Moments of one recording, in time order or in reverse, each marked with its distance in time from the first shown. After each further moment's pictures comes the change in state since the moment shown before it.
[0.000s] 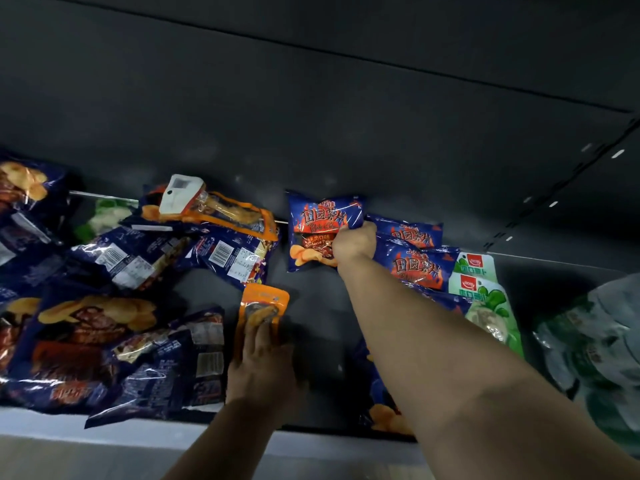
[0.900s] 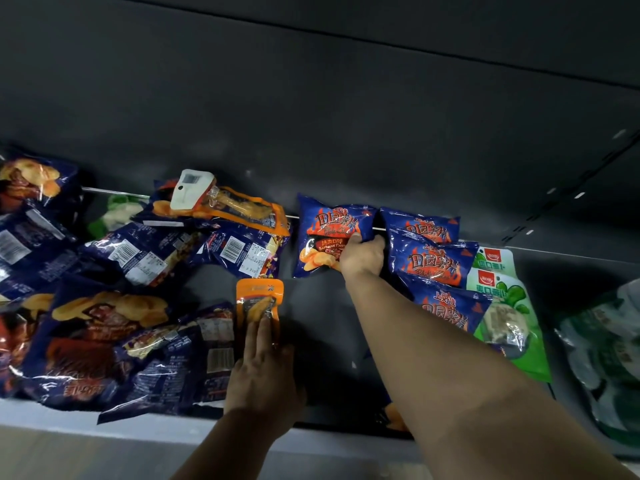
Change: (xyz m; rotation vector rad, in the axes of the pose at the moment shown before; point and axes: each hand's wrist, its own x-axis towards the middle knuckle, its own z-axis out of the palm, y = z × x) left_hand -0.005 -0.018 0.006 0.063 0.017 0.016; right_hand -0.007 0.026 0.012 -0.033 0.057 0.062
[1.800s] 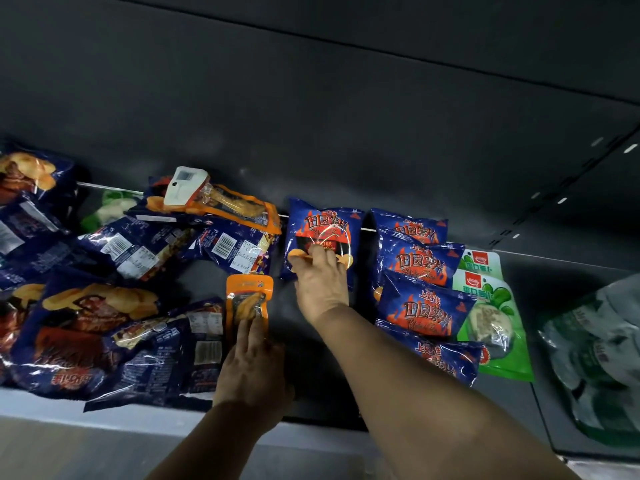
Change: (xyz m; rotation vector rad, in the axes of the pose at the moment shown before) left_hand -0.004 0.008 -0.002 0.034 0.002 -0.009; right_hand -0.048 0.033 -0.007 -0.962 -0.340 -0.921
